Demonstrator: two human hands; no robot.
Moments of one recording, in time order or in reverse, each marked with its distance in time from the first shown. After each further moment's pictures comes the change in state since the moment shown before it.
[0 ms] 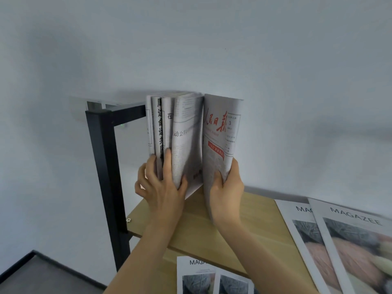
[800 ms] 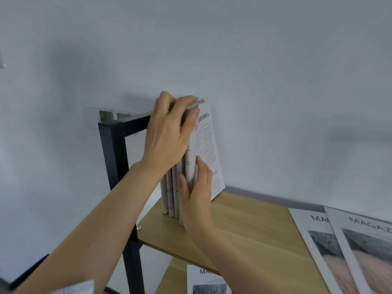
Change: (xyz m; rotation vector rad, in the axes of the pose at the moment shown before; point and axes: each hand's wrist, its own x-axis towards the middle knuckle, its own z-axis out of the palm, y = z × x) left_hand 0.141 0.039 -0.084 -0.441 0.035 0.421; right_hand -0.021 0.001 0.066 0.022 -0.262 -0.063
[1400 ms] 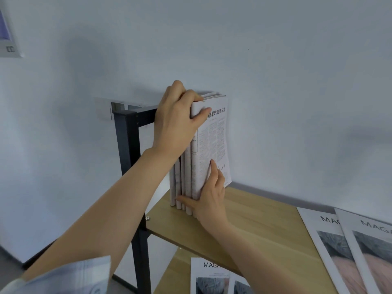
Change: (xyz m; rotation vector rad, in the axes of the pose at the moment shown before) left_hand 0.005 -0.014 0.005 0.049 0.073 -0.052; right_hand 0.002 0.040 -0.011 -0.417 -0.192 0.065
